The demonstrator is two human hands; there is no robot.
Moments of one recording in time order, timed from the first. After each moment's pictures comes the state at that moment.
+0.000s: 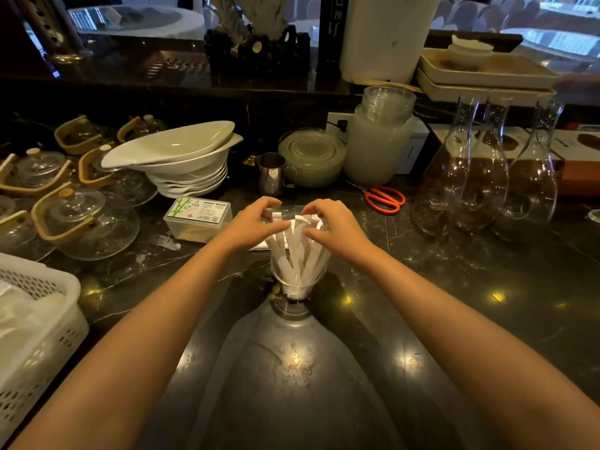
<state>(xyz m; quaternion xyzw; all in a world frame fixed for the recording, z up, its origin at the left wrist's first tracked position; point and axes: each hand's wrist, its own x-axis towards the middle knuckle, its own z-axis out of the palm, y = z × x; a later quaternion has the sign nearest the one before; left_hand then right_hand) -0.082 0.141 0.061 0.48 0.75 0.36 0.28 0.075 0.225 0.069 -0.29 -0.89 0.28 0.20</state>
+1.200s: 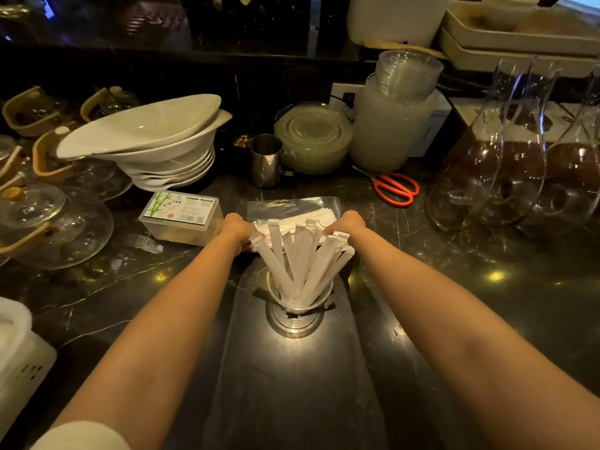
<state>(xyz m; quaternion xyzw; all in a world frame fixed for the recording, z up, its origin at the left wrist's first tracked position) -0.129 0.203 -0.011 0.18 0.85 0.30 0.39 0.033 0.317 -0.011 -0.61 -0.65 0.45 0.01</state>
